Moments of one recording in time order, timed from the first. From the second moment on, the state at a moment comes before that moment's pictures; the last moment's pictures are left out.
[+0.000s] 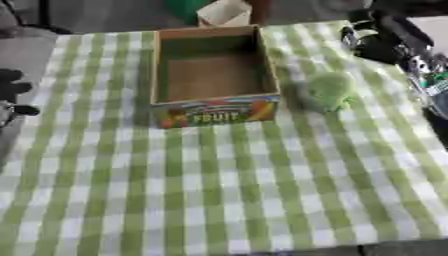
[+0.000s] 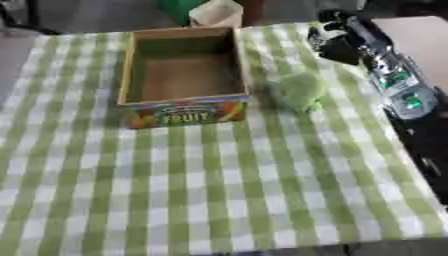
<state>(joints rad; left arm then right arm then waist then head) -0.34 0.26 0.05 -1.73 0.32 0.11 -0.16 -0.60 -0.69 0.06 -1.25 0.10 0.03 0.13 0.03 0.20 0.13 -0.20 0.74</state>
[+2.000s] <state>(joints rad) -0.34 0.26 0.05 -1.73 0.32 0.12 -0.17 -0.58 -0.70 0.13 -1.23 0.47 -0.09 0.62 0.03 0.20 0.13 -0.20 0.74</state>
